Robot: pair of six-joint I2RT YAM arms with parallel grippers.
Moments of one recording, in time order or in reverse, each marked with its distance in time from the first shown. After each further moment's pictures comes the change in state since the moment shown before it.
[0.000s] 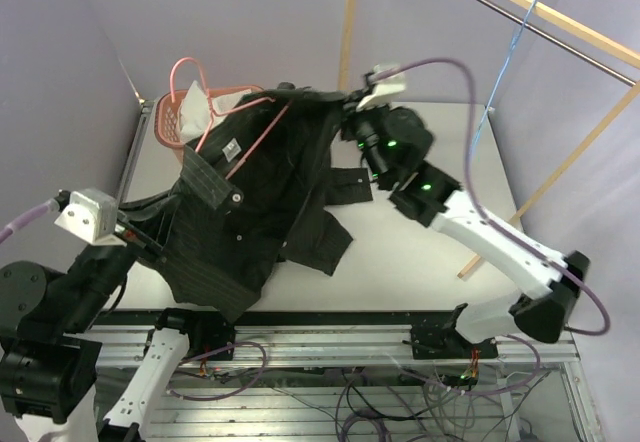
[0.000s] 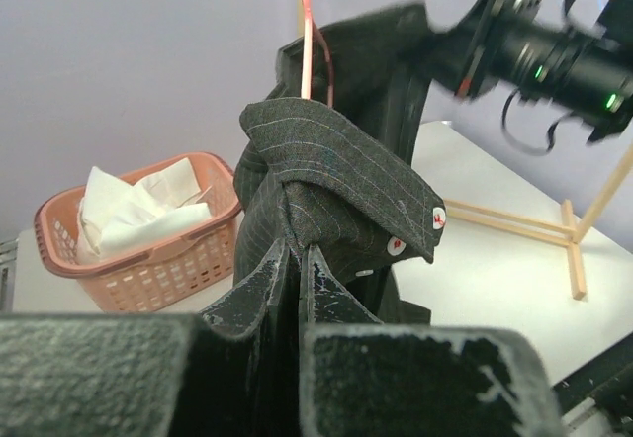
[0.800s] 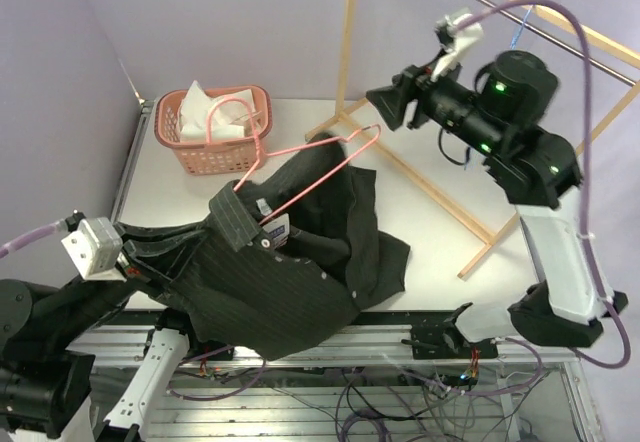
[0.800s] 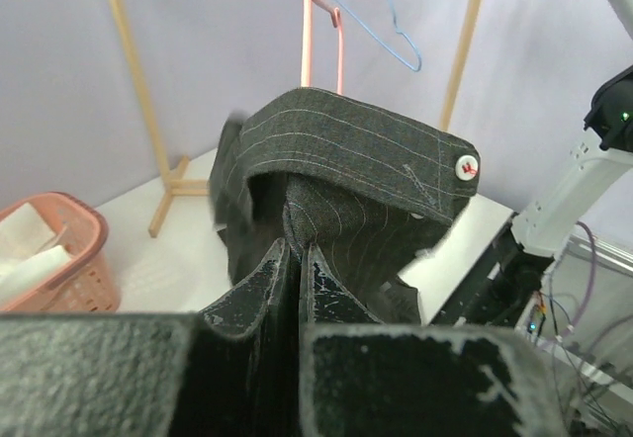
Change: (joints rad) left arm 0.000 -0.027 0.059 -0.026 0.350 -0.072; right arm -0.225 -0.020 0.701 -0.870 -0.515 -0.001
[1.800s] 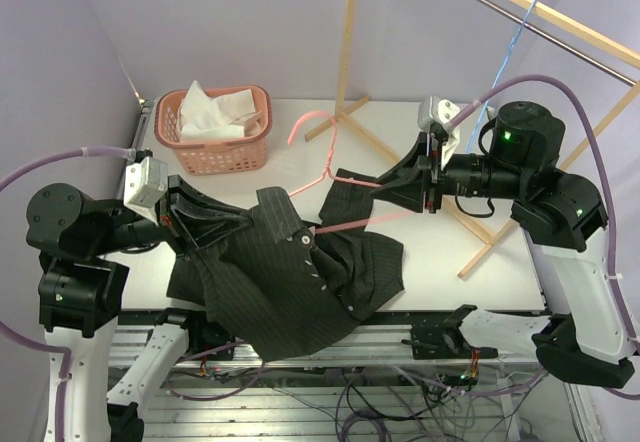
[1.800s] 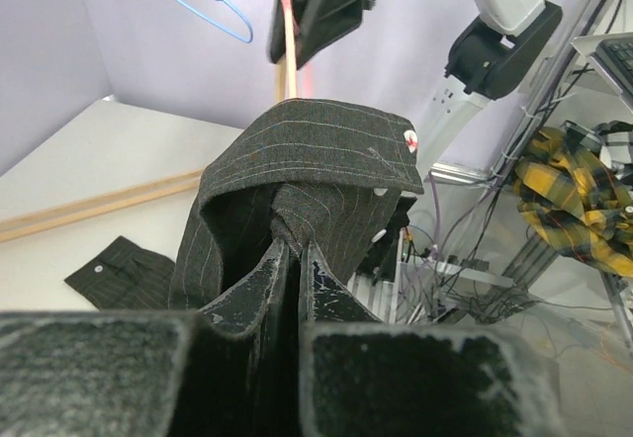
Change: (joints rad) left arm 0.002 0.199 -0.163 0.356 0.533 -0.133; right arm 0.000 -0.266 -0.274 -0.220 -0.657 -0.156
